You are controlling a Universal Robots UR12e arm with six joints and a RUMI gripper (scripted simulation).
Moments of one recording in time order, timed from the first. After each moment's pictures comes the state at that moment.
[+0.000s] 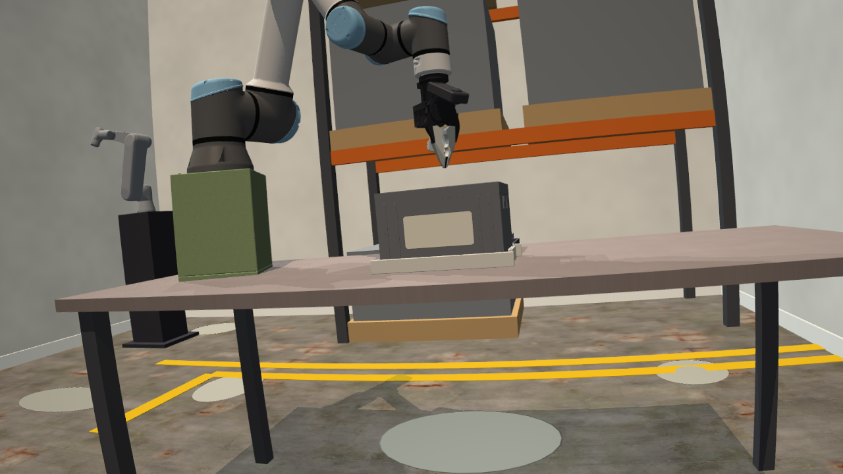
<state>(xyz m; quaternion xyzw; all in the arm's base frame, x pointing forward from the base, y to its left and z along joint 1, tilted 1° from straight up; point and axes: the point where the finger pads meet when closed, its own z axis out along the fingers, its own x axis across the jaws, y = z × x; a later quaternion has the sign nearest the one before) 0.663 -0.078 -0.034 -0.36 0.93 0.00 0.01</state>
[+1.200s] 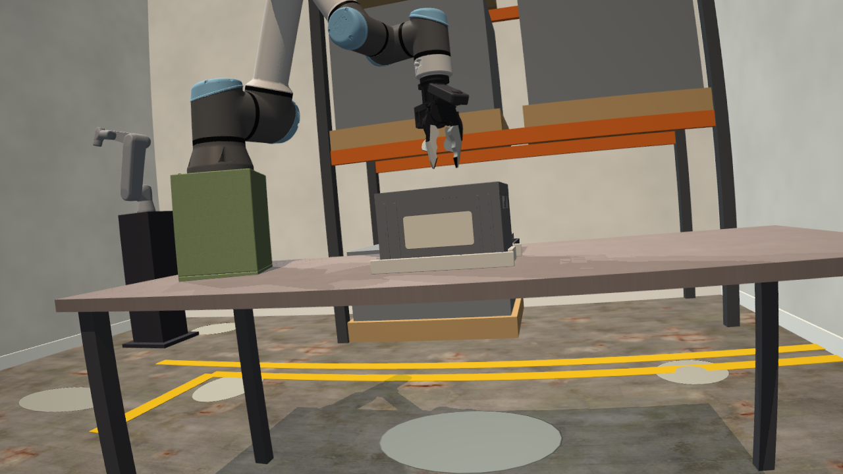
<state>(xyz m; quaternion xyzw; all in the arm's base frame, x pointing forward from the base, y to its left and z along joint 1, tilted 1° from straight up) 0.663 -0.067 -0.034 -0.35 0.94 0.00 0.01</state>
